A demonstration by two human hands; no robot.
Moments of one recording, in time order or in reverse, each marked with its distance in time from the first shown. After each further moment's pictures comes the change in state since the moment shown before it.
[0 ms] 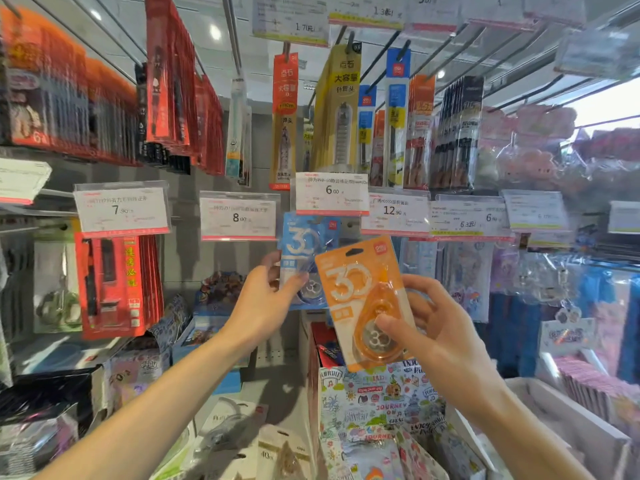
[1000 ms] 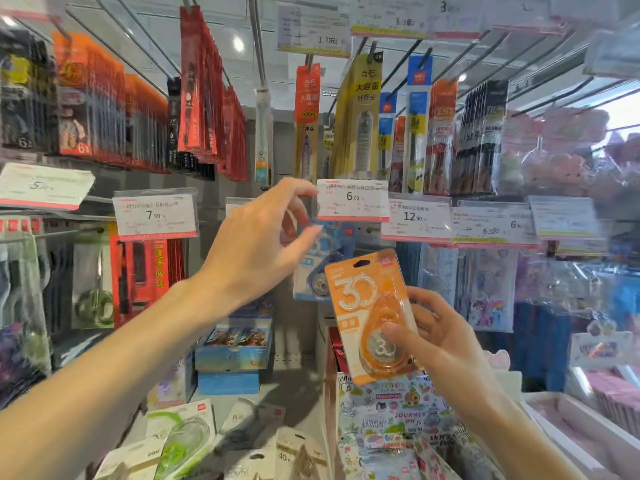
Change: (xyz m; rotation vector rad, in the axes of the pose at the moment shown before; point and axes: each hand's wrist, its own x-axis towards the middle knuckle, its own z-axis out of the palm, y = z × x) left_hand -0.012 0.106 -0.059 0.571 0.128 0.695; right_hand 0.006 0.013 0.014 0.173 -0.061 0.065
